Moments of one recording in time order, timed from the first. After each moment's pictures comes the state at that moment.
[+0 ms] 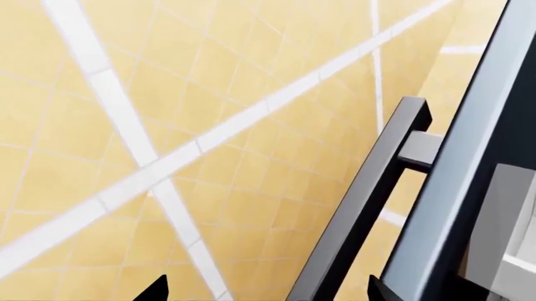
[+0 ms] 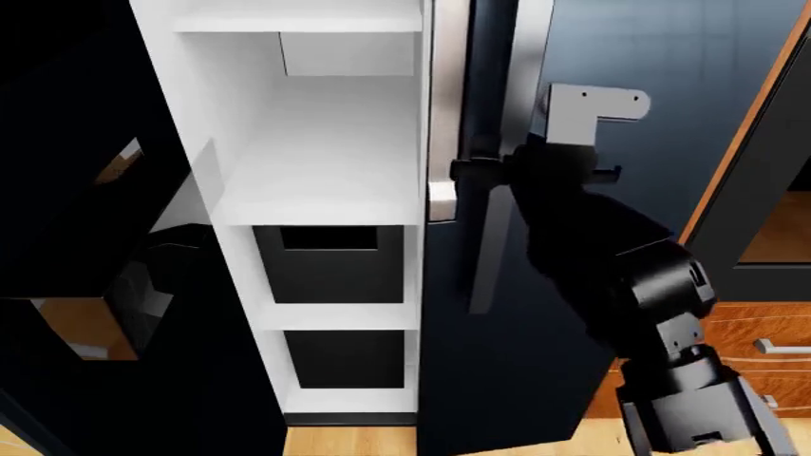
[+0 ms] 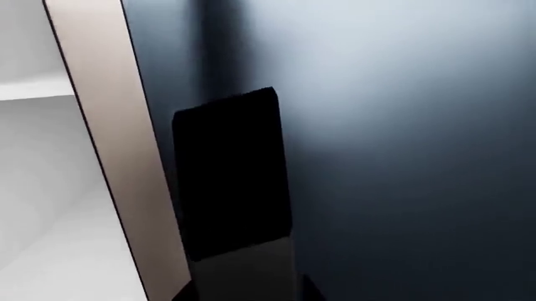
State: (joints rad) left arm -0.62 -0.84 -0.71 1.05 -1.56 -0.89 -1.57; right arm 1.01 0.23 -0.40 0.26 0.70 0.64 0.43
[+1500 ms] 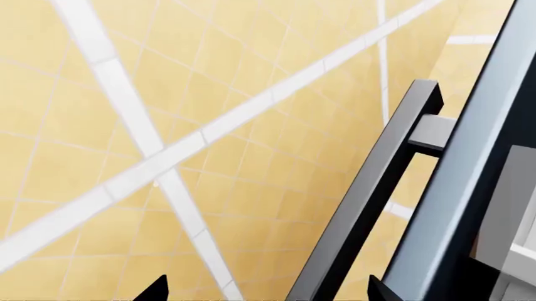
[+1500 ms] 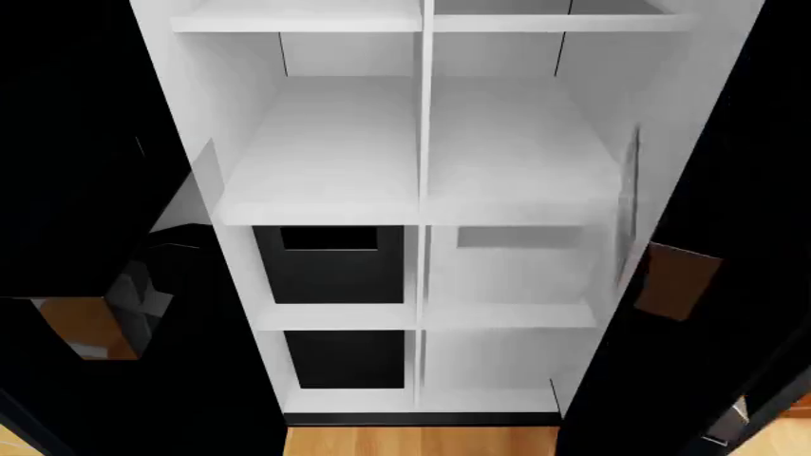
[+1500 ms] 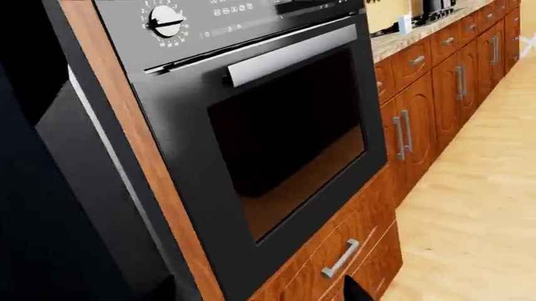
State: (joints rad) left arm -0.37 -0.97 -0.62 1.05 -1.41 -0.58 -1.57; right arm -0.13 0.53 0.73 -0.81 1.12 0.70 0.91
